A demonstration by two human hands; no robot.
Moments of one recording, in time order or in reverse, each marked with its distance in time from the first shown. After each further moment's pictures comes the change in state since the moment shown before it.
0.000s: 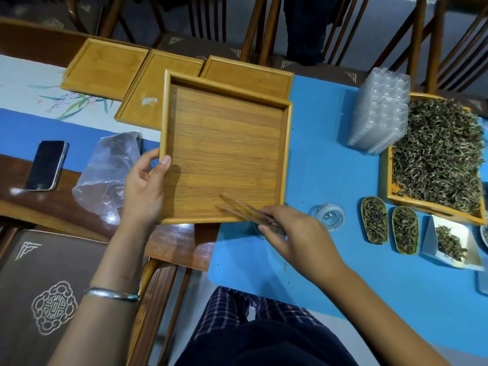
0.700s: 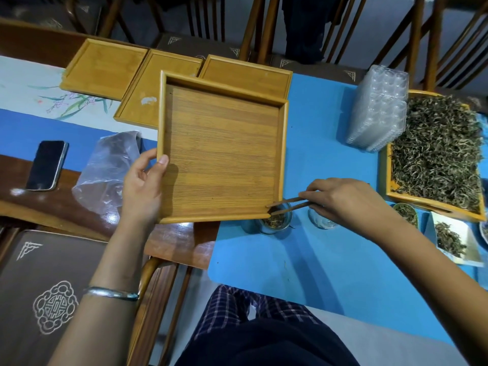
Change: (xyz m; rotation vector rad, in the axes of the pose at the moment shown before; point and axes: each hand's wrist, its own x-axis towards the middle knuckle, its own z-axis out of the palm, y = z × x) left_hand 0.003 -0.015 -0.007 0.010 0.047 -0.032; right_hand 0.026 0.074 -0.061 -0.538 -0.213 -0.276
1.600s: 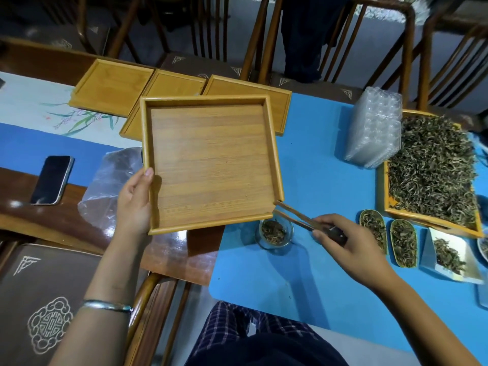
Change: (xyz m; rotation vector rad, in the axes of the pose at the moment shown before) left_hand 0.008 0.005 -0.014 -0.074 0.046 -0.085; right_hand -0.038 -0.026 0.039 0.838 0.286 0.475
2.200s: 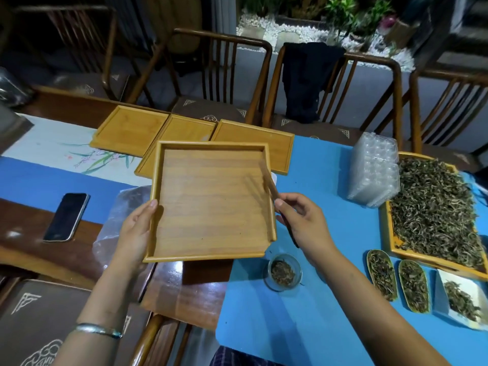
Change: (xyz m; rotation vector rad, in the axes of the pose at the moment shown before) left_hand 0.029 0.019 -0.021 -0.044 -0.090 -0.090; right_hand 0.112 -0.077 0.050 0.784 0.148 0.155
